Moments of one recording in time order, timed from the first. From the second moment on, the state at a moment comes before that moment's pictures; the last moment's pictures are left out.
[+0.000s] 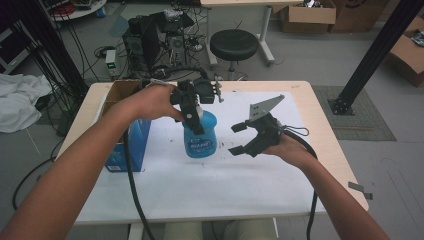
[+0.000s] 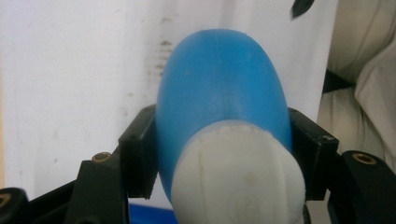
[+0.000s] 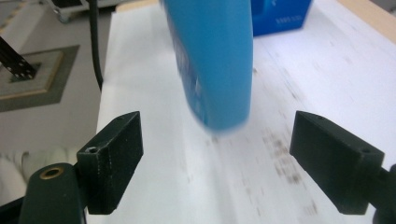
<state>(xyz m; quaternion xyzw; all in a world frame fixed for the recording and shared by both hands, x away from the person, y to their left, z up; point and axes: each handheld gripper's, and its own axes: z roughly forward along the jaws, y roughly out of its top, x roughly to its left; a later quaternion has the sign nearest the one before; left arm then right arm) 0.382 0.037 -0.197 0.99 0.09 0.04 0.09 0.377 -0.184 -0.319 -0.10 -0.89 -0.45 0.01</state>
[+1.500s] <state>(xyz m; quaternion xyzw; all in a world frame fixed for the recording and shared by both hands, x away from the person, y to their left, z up) 0.418 0.100 -0.074 0.84 0.51 0.12 0.12 0.364 -0.284 -0.286 -0.18 -0.96 -0.23 -0.05</state>
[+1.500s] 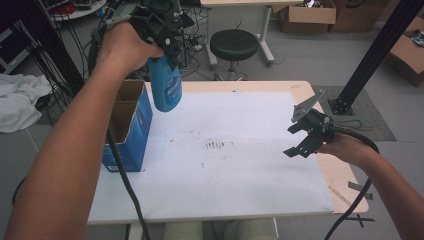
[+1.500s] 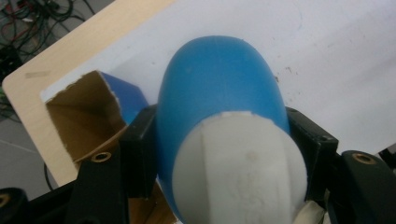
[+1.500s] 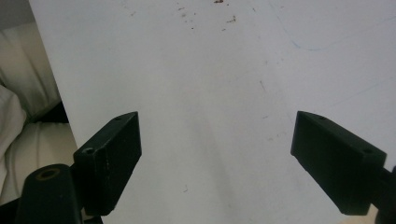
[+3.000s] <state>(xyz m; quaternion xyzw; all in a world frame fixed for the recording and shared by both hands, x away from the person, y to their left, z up) 0.395 0.214 -0.095 0.72 0.67 0.14 0.11 0.364 -0.282 -0.298 -0.16 -0.95 -0.26 -0.05</state>
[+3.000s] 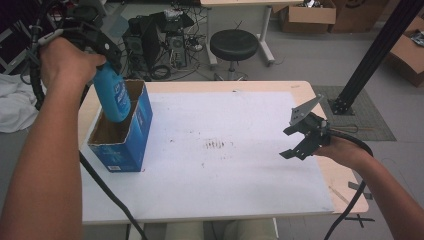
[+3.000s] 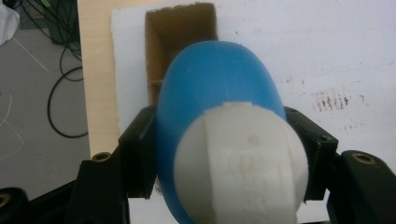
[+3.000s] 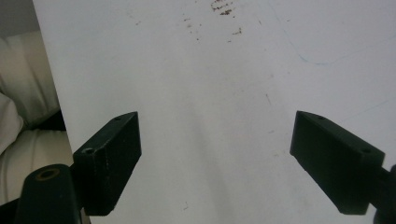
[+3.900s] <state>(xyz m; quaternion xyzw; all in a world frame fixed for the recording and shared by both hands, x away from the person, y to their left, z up) 0.401 0.240 -0.205 0.73 0.67 0.11 0.10 0.365 -0.286 -0.309 -0.17 -0.95 -0.25 -0.04</state>
